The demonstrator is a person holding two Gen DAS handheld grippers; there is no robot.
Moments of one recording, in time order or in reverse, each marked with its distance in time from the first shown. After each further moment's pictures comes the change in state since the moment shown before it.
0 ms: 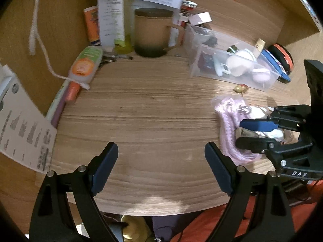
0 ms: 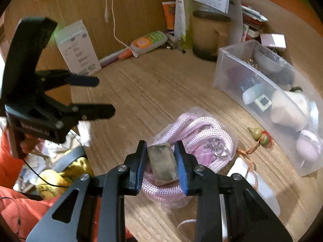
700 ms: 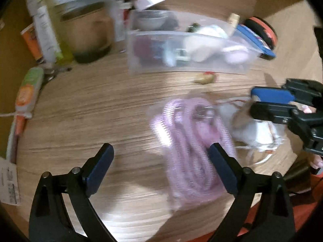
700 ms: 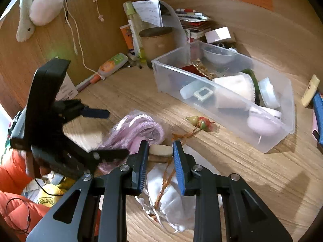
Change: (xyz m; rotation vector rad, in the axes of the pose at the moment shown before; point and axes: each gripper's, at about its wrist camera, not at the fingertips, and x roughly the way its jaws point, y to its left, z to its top) left arm 0.050 -0.069 0.022 0.138 0.079 -0.082; right arm -0.051 -0.063 -0.024 0.150 -0.099 -0.085
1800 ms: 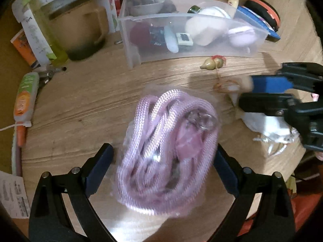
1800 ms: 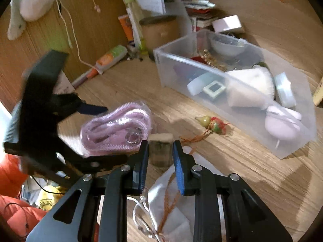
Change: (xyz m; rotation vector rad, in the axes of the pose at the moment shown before) left arm 0.022 -0.006 0.011 0.097 0.082 0.041; right arm 0.031 0.000 0.009 0.015 0.041 0.018
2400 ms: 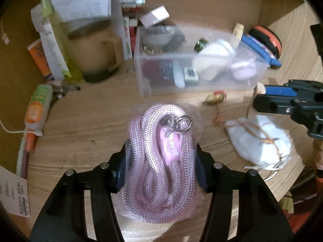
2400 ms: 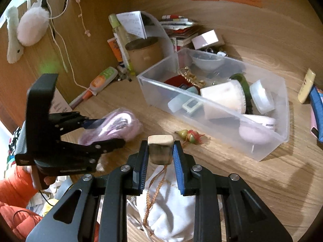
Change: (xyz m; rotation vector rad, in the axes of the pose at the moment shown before) left arm -0.034 0.004 0.006 -0.061 -0.201 0.040; right arm -0.034 -0.016 0.006 0.068 -0.096 -0.029
